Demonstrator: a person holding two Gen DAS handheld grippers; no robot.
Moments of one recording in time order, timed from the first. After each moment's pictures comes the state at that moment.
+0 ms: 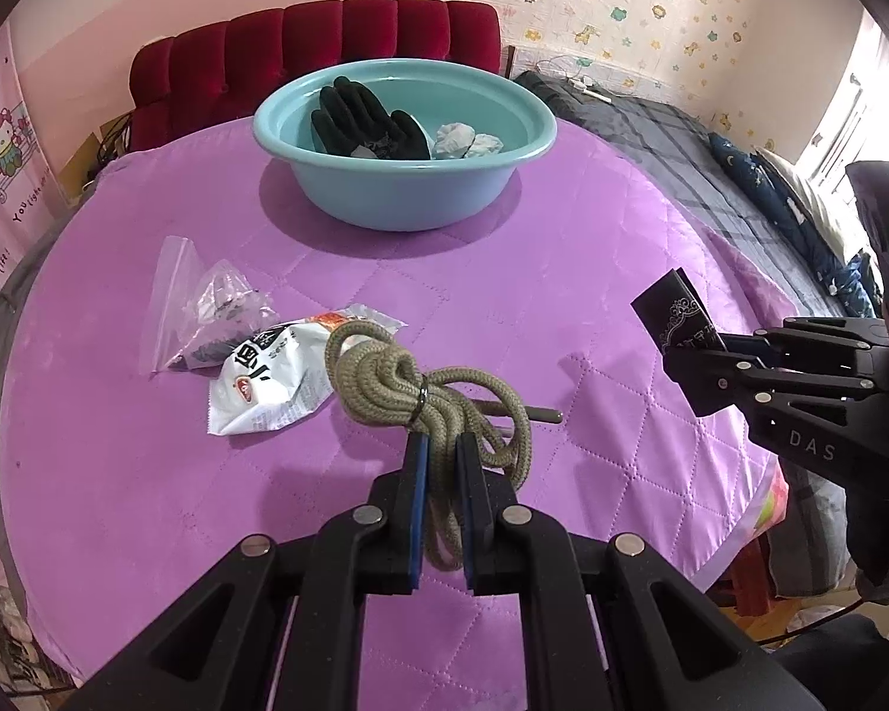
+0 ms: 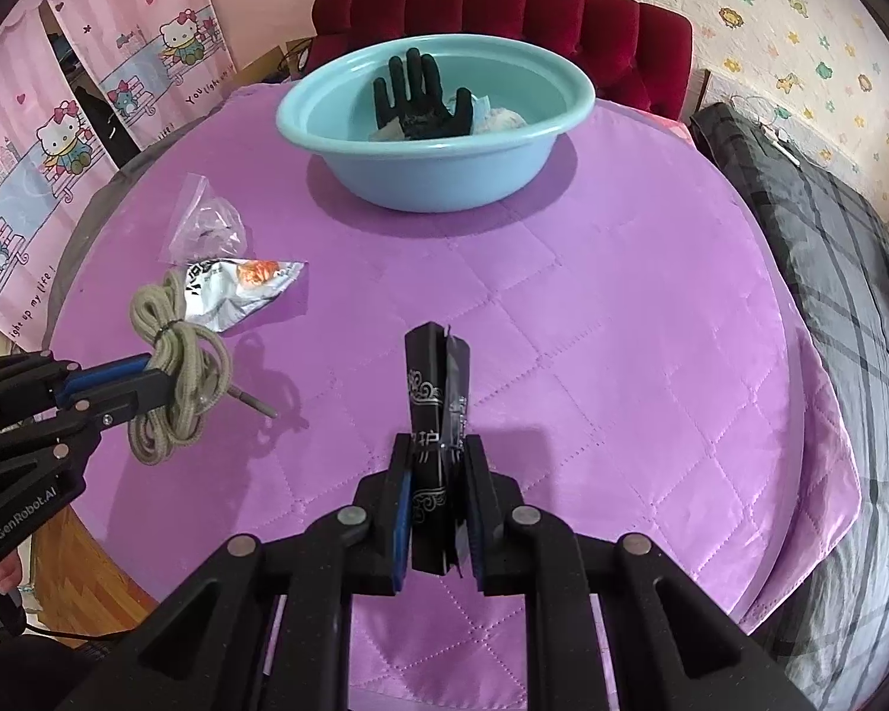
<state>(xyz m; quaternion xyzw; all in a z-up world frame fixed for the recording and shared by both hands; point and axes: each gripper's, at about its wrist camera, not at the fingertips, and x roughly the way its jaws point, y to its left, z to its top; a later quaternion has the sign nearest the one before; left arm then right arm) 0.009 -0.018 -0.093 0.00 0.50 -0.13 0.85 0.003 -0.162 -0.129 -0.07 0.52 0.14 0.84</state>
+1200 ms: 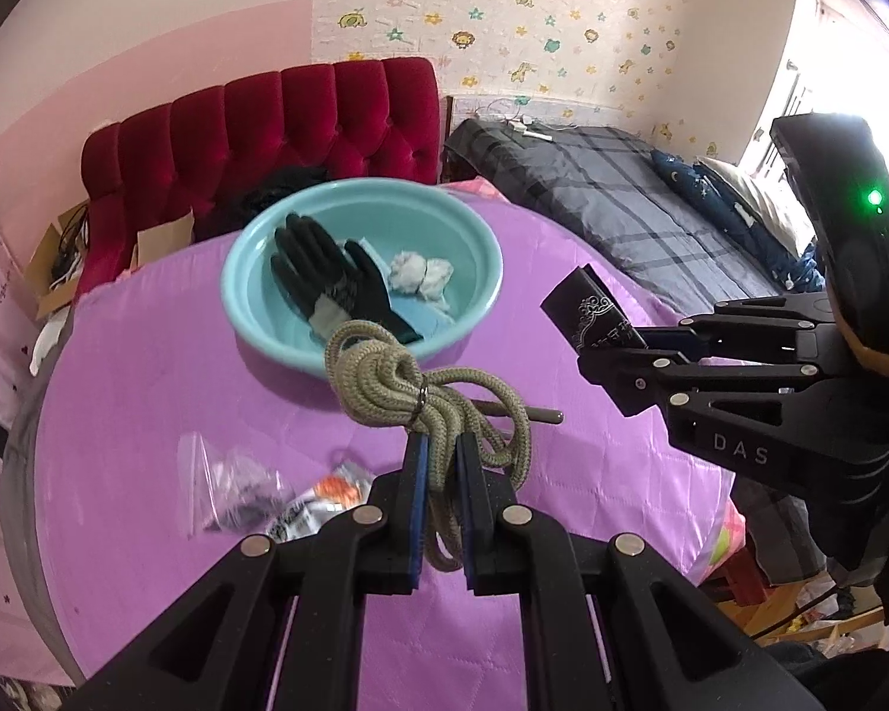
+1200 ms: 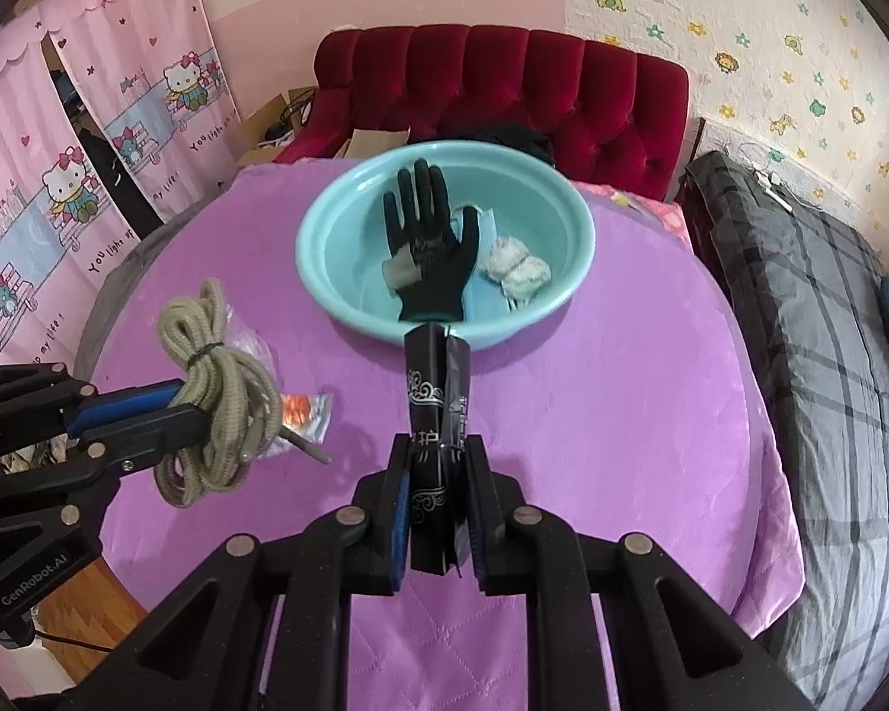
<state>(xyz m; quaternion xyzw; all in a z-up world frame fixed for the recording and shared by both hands) 0.069 -0.025 0.002 0.04 0.45 -0.20 0.87 0.054 -0.141 -0.038 -0.06 0.48 0.14 0.86</state>
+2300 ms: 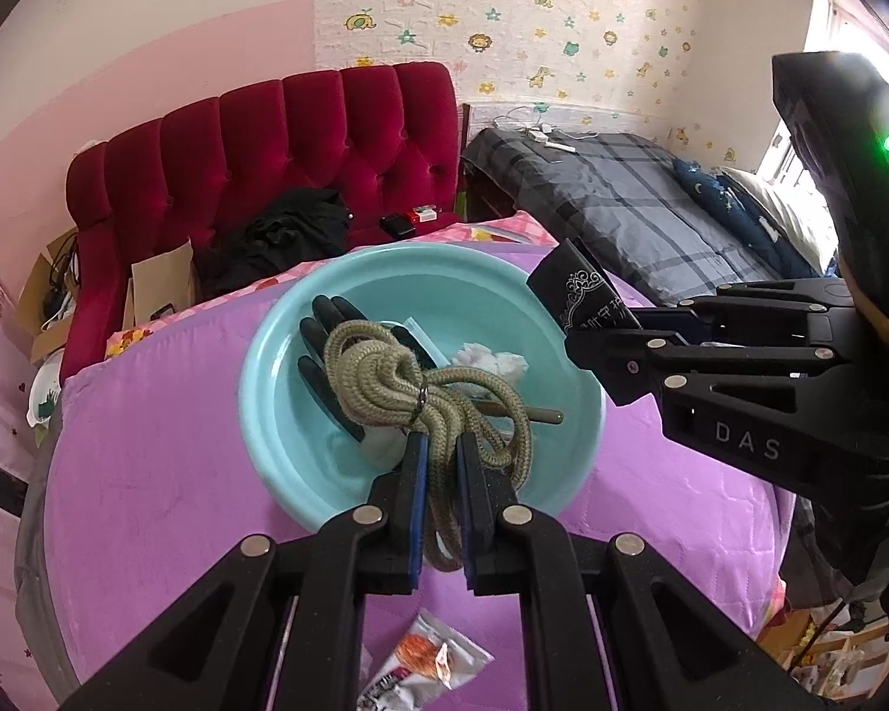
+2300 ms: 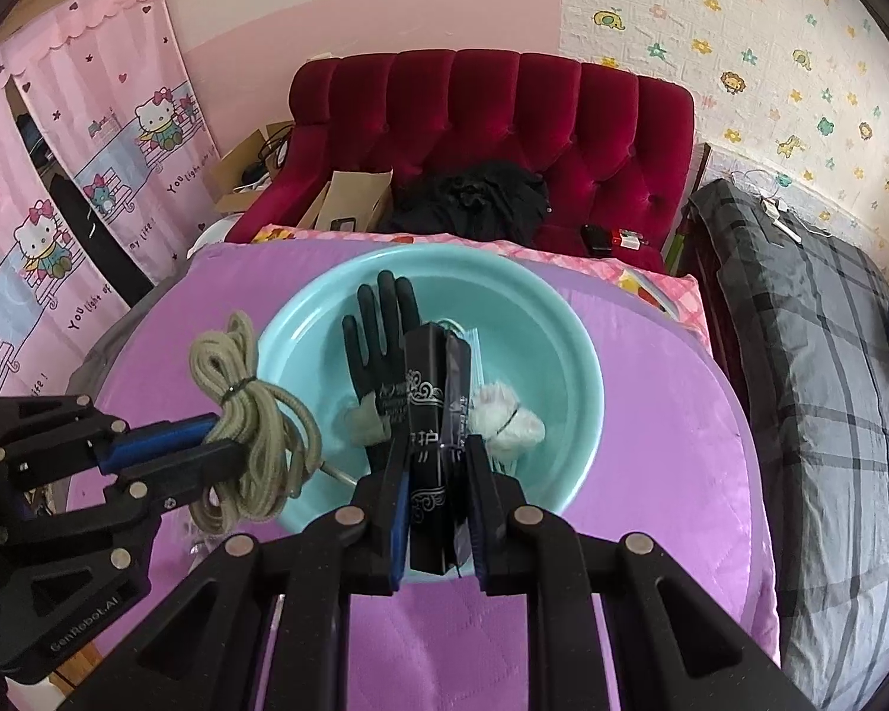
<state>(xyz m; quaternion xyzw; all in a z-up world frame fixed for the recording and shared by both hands) 0.206 -0.016 -0.004 0.05 0.45 -0.20 0.87 0.202 -0.123 -0.023 -0.05 0.46 0.13 0.87</state>
